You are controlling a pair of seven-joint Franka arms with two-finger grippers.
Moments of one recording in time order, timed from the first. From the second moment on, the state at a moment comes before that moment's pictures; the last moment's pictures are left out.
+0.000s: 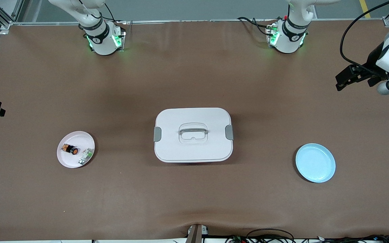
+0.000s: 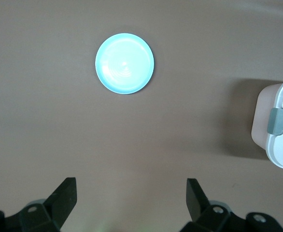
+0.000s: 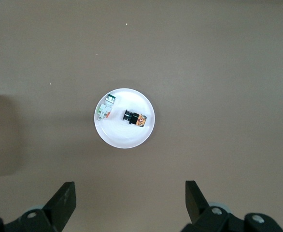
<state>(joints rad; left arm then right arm) -0.01 0.02 -0.13 -1.49 0.05 1.50 -0.25 -0.09 0.19 -0.05 -1.37 -0.02 1.59 -0.13</state>
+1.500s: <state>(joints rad) -0.01 0.01 -0.13 -1.49 0.05 1.49 -0.25 -0.06 0.19 -0.06 -1.37 -0.02 1.58 -0.11</state>
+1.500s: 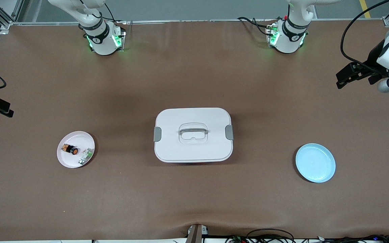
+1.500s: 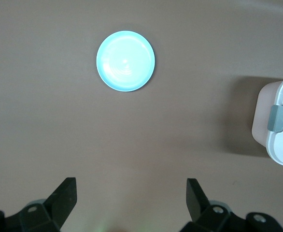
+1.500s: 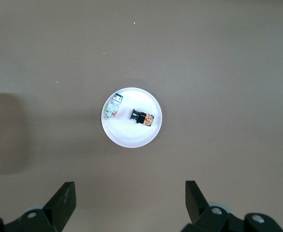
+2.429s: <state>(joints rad) -0.01 0.00 -0.13 -1.49 0.05 1.48 -0.25 -0.06 0.06 -0.11 -1.51 -0.02 1.51 -0.11</state>
